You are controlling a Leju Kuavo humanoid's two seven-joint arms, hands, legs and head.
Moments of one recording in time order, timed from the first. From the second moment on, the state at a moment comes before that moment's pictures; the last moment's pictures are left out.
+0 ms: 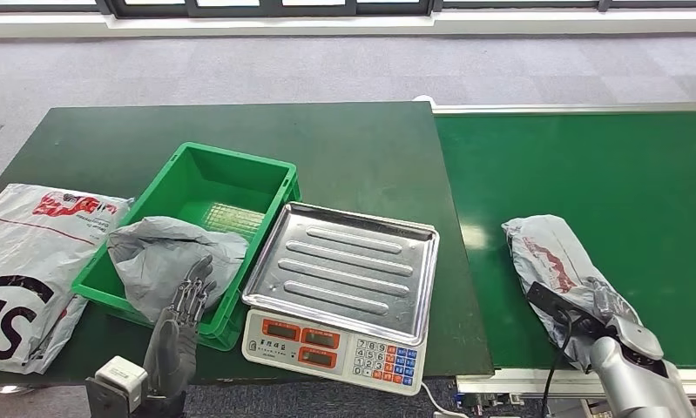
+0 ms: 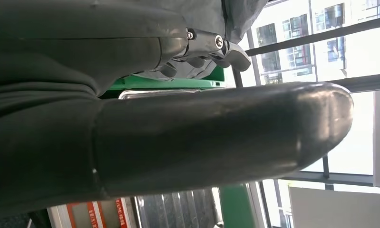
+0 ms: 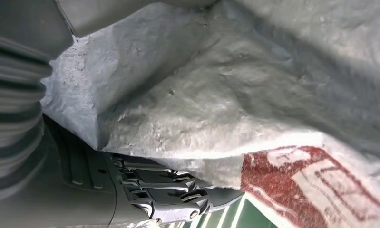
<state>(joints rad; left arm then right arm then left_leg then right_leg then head) 0.30 -0.20 -0.10 -1.80 -0.16 -0.21 -0.50 -0.34 -0.36 -0.15 -0.63 1.12 0.11 0.05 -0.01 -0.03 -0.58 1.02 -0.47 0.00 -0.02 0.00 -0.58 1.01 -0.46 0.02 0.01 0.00</state>
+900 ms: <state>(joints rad) 0.32 -0.22 -0.06 -1.82 -0.16 -0.22 -0.52 -0.42 -0.34 -0.15 -0.55 1.14 0.07 0.04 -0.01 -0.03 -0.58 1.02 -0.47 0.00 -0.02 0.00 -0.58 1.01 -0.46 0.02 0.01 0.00</state>
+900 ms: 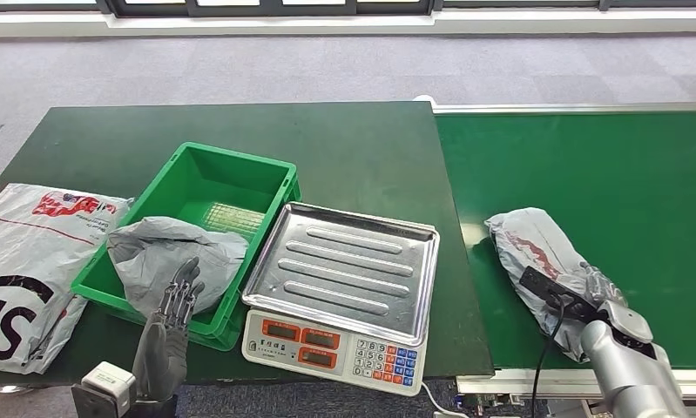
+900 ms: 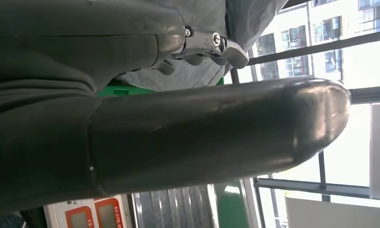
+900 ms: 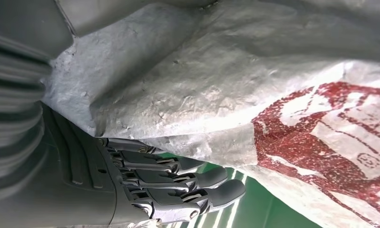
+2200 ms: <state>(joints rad) 0.29 -0.23 -0.04 -1.79 -0.14 -0.25 -0.52 -0.41 -0.30 -0.15 -0.55 1.14 0.06 0.05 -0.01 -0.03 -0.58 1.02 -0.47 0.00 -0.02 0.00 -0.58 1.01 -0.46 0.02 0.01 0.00</state>
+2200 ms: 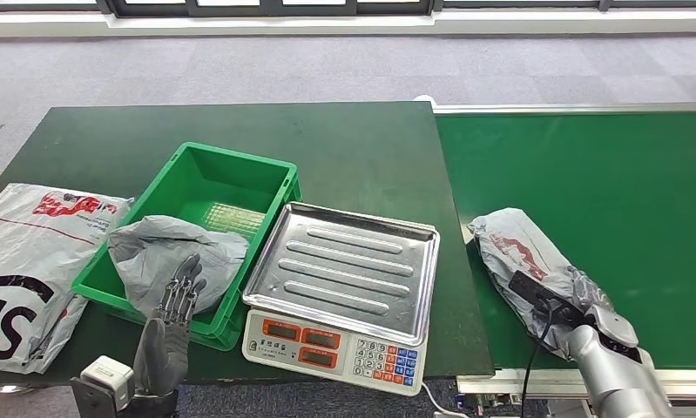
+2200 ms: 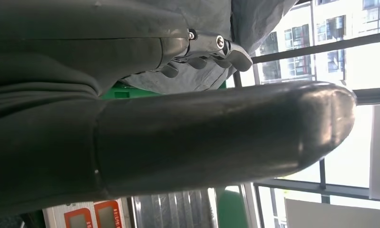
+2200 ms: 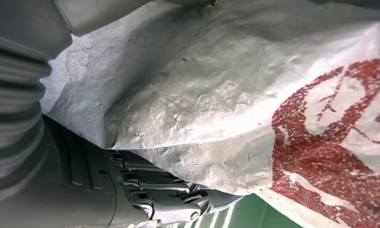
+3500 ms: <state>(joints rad) 0.29 -0.24 -0.03 -1.79 -0.14 -0.25 -0.52 -0.44 -0.25 -0.13 -0.54 1.16 0.05 -0.04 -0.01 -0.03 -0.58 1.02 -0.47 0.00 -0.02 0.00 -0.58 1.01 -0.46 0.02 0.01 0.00</state>
